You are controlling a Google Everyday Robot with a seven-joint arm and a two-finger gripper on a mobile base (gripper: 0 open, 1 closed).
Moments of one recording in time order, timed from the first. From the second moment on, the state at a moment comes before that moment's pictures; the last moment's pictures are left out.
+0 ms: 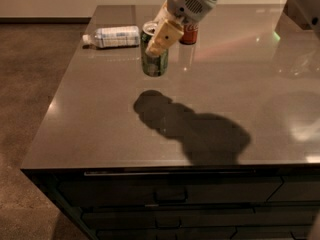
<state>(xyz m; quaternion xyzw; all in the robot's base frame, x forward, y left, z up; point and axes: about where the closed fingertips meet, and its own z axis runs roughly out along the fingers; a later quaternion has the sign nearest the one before) 0.597 -0.015 0.995 -0.64 0.70 0.14 0.29</state>
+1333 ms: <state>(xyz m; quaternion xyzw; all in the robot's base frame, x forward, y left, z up) 0.753 0.044 0.969 -0.56 0.76 0.12 0.31</state>
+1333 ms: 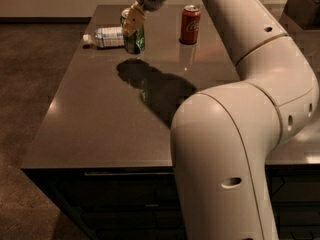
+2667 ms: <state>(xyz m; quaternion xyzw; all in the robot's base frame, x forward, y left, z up) 0.797 0.067 0.936 -0.45 0.84 0.09 0.30</state>
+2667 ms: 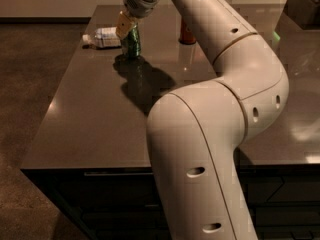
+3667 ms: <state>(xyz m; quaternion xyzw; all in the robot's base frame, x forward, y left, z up) 0.799 0.073 0.926 -0.45 0.84 0.09 0.29</state>
